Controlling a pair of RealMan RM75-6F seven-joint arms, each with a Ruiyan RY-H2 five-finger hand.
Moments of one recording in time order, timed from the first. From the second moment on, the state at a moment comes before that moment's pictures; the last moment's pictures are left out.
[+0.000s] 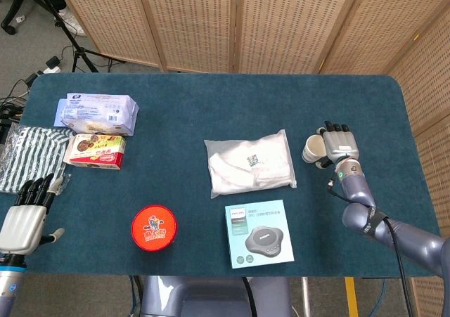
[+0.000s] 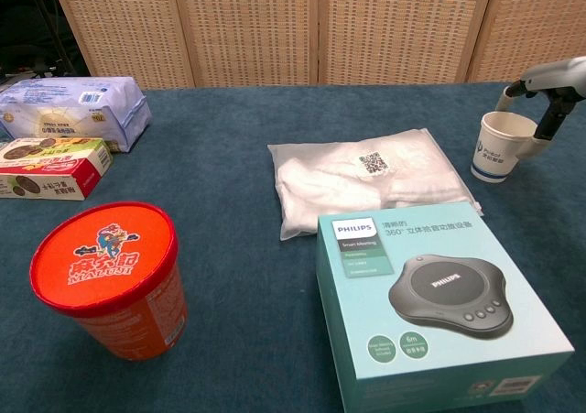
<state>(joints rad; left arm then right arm) -0.12 -1.15 -0.02 -1.70 1.45 1.40 0.28 0.96 -1.35 0.13 -1.27 -0.33 0.71 -0.63</state>
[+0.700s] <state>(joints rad) -0.12 -1.15 -0.01 -1.71 1.46 1.41 0.27 0.97 -1.34 0.12 -1.32 -0.38 0.77 -0.60</state>
